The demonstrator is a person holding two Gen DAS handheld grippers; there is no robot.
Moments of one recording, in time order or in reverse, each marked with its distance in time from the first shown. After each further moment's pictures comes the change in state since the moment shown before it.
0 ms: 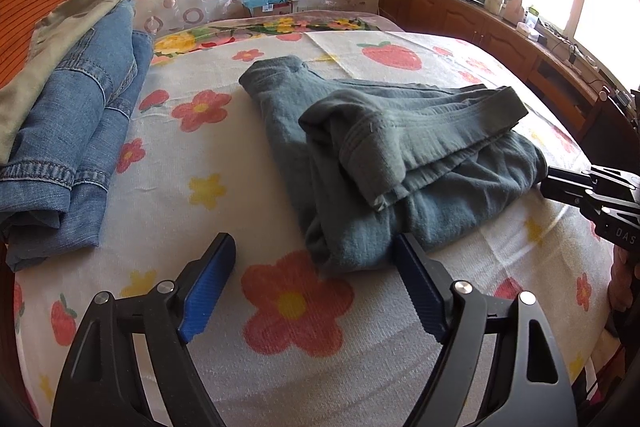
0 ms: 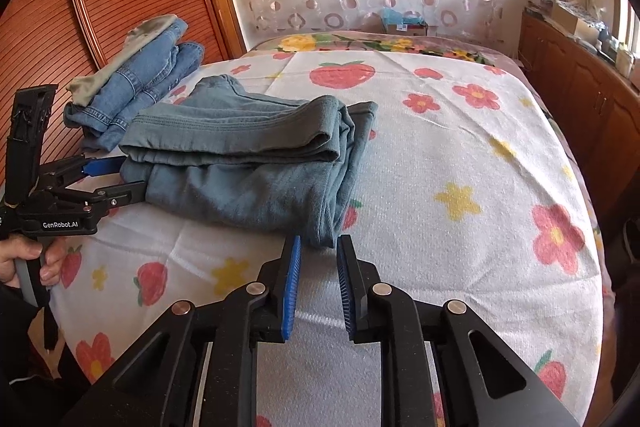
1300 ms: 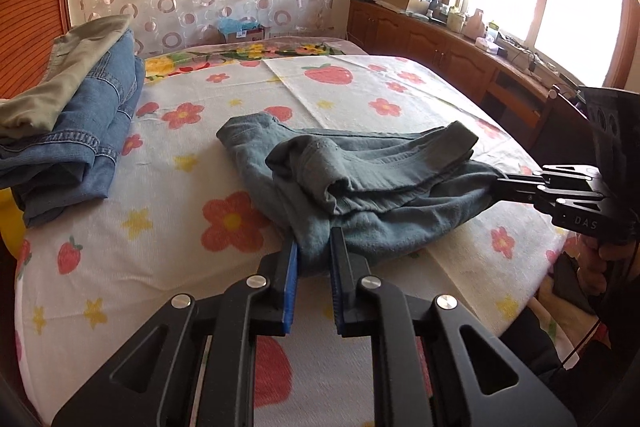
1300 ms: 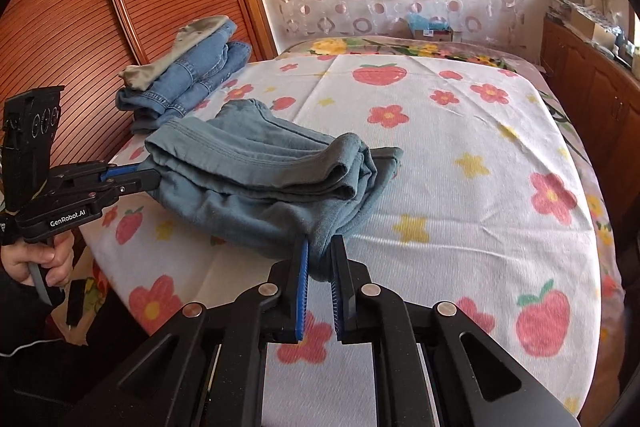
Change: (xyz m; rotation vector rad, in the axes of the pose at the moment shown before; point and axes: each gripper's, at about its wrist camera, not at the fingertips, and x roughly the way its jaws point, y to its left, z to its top) left arm -0.074 -0.032 -0.047 0.033 -0.097 -0.096; right arm -0.057 0.008 -0.039 -0.027 -0.020 0.100
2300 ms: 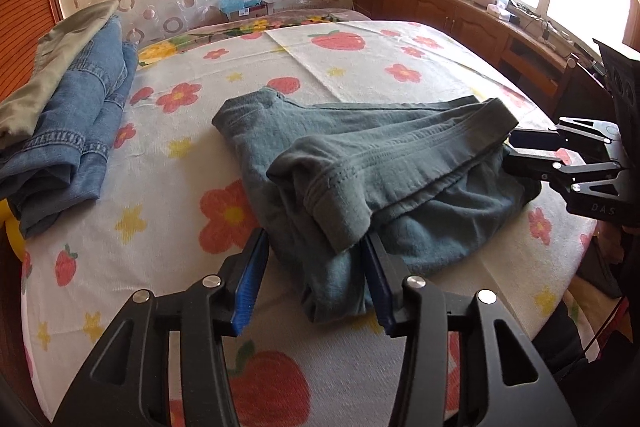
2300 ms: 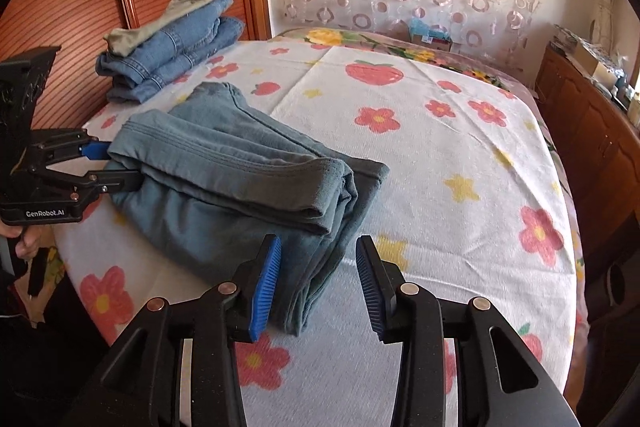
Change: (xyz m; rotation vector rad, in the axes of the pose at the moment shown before) left arm 0.035 0.001 0.007 0.050 0.107 0.062; right arm 0.027 0.010 0.016 -0.142 0.057 -0.104
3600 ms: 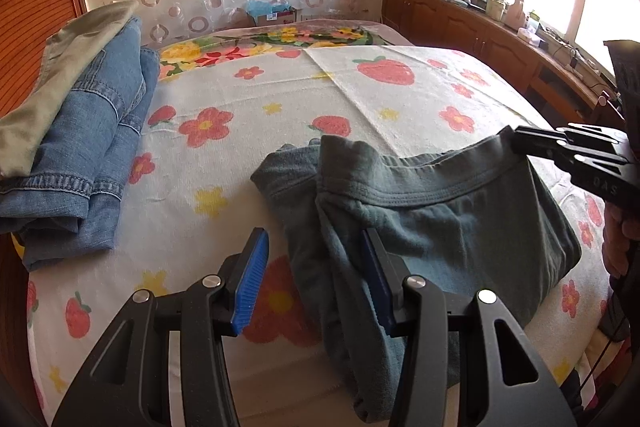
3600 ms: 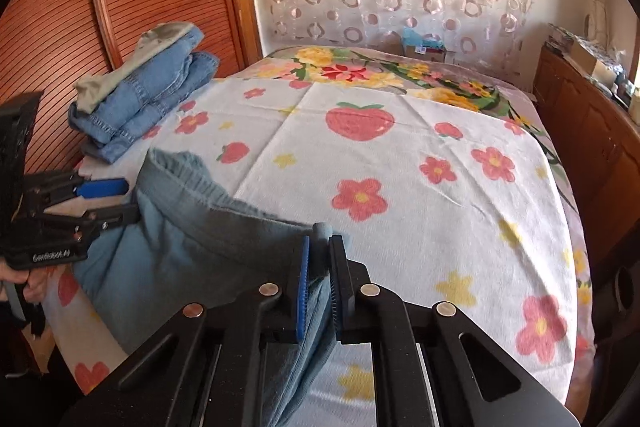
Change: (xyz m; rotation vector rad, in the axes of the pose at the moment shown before) left arm 0.022 0.030 0.041 -0.086 -0.030 0.052; right arm 0.045 -0.031 0.063 0.076 -0.062 0.005
